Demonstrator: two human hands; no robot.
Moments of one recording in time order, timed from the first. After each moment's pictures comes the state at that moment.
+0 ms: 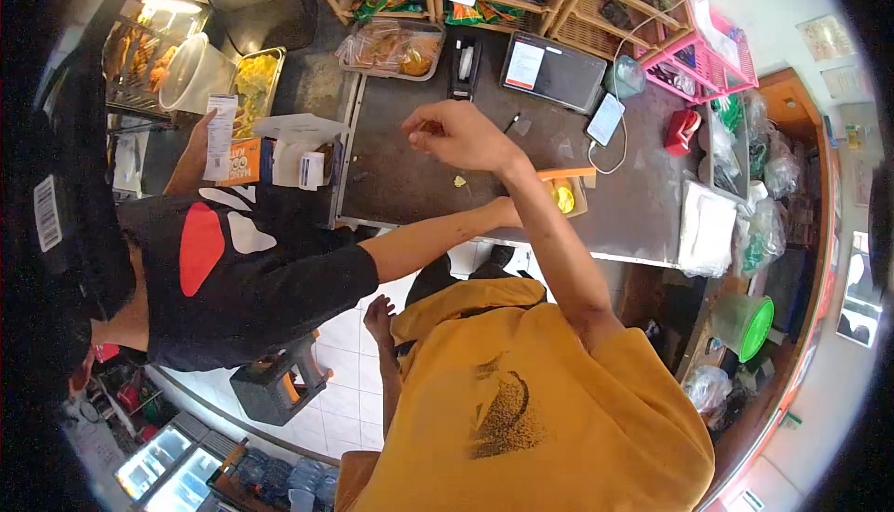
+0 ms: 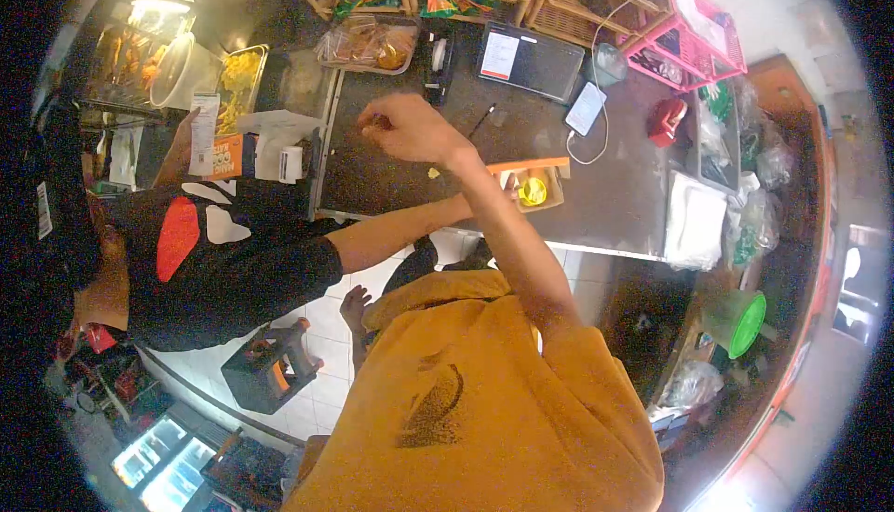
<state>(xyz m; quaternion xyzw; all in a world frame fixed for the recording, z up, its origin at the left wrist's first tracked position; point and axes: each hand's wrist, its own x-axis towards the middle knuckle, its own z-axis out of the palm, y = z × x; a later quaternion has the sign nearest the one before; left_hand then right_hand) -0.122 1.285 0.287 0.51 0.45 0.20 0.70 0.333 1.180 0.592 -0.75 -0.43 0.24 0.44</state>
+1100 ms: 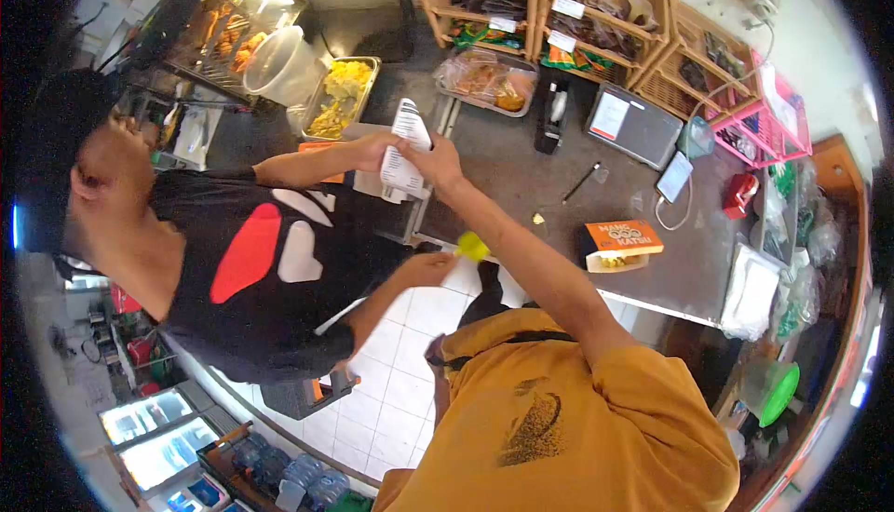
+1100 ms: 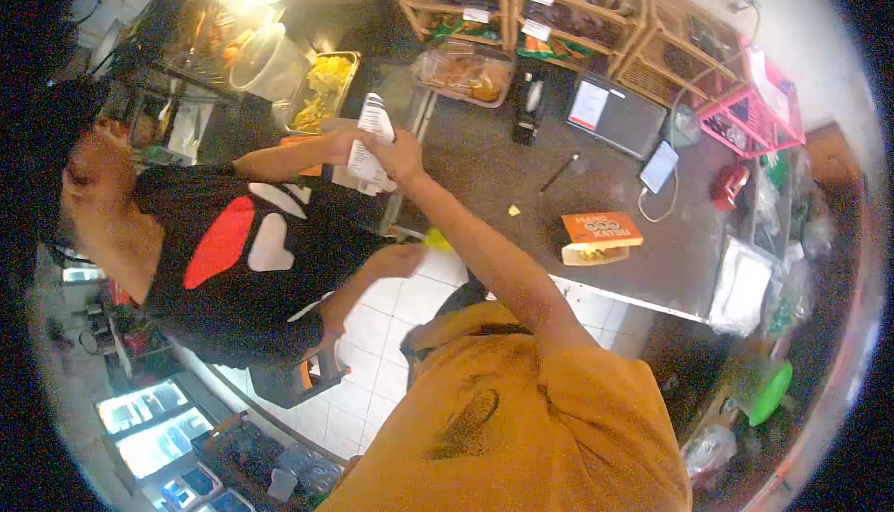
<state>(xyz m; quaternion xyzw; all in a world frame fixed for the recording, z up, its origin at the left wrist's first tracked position) -0.041 1.301 0.300 0.56 0.46 0.17 0.67 0.277 1.411 0.476 -0.66 -0.09 0.30 0.69</state>
